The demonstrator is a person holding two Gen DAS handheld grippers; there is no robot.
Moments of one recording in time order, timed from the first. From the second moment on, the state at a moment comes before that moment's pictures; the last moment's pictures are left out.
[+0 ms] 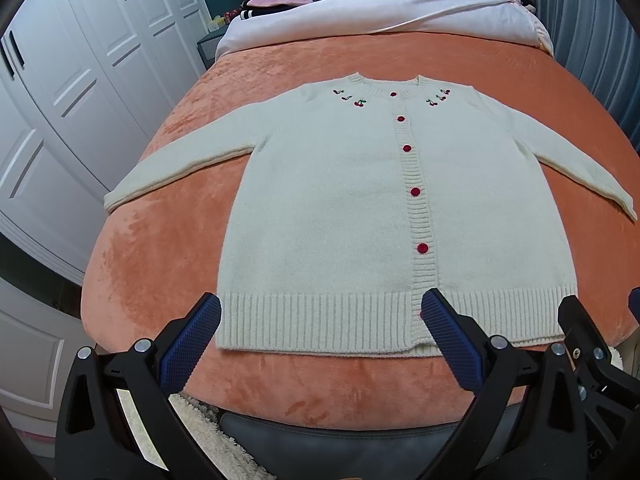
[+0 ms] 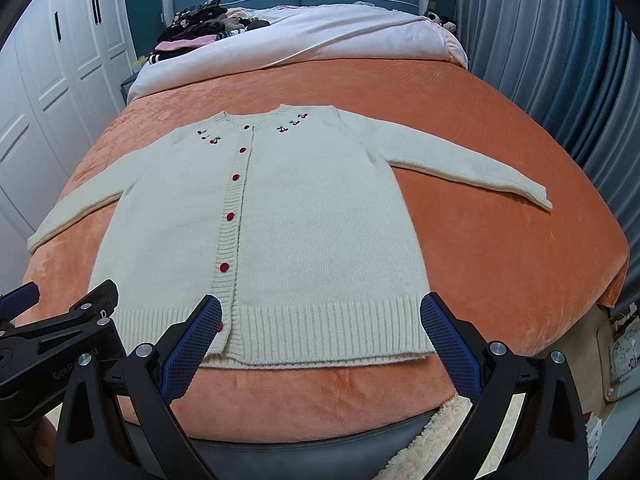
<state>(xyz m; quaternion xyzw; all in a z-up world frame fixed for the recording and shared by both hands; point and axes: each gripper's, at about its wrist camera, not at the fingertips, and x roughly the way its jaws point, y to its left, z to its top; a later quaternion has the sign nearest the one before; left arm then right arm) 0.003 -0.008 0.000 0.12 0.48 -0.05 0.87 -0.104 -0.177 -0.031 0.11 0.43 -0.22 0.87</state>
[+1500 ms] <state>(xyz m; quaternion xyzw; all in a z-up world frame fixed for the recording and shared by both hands) 0.016 -0.011 -0.011 0.12 0.49 -0.04 0.86 -0.092 -0.180 -0.042 0.12 0.45 -0.22 0.86</state>
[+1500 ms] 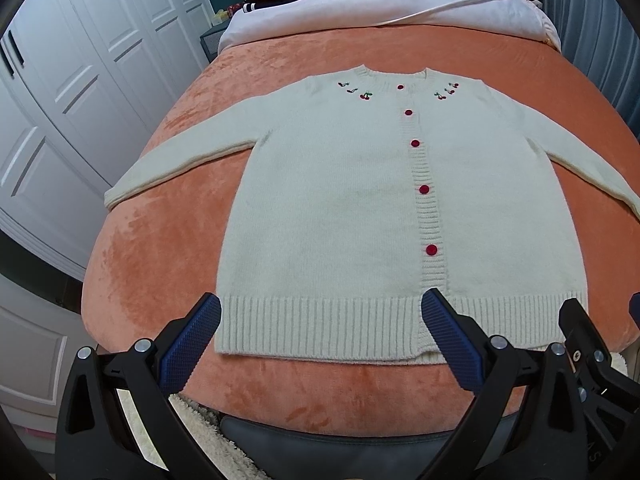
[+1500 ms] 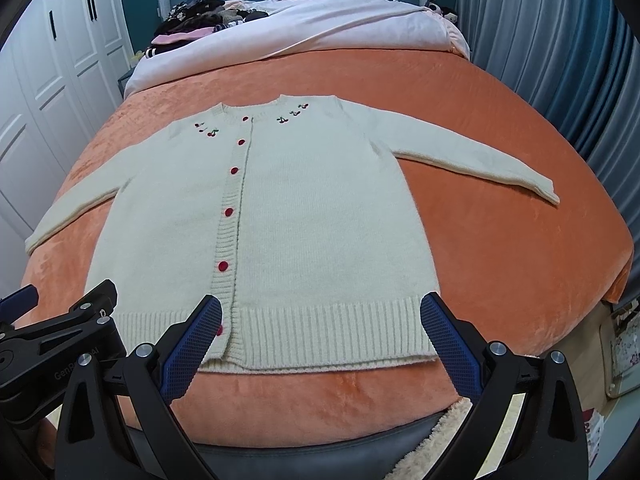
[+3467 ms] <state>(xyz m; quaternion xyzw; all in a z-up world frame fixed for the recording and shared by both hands) 0.212 0.078 -0.066 -0.22 0.49 -0.07 0.84 0.139 -0.271 -0.131 0.27 0.38 0.05 0.88</state>
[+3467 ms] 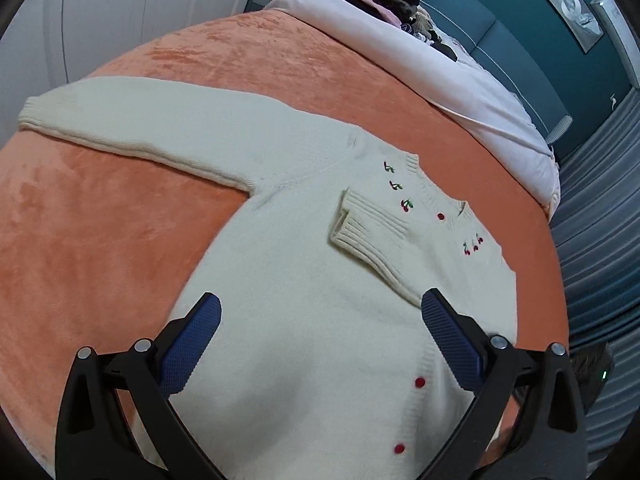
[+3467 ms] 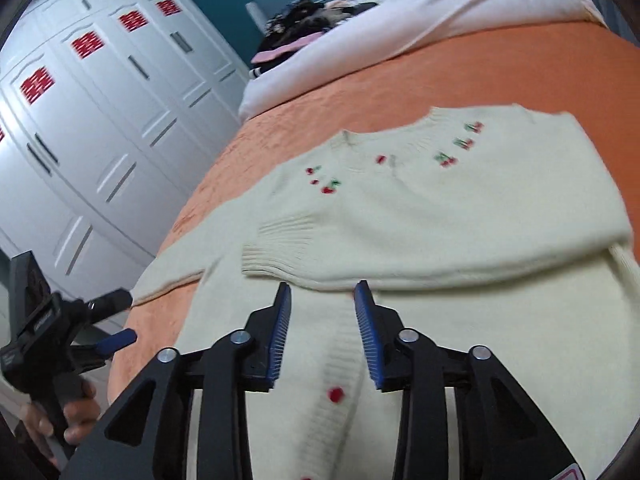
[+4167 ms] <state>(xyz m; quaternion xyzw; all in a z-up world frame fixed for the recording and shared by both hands) 0.333 -0.001 -0.052 -0.29 0.45 -0.19 0.82 0.122 -0.412 -0.169 0.49 0.28 -0.06 0.82</state>
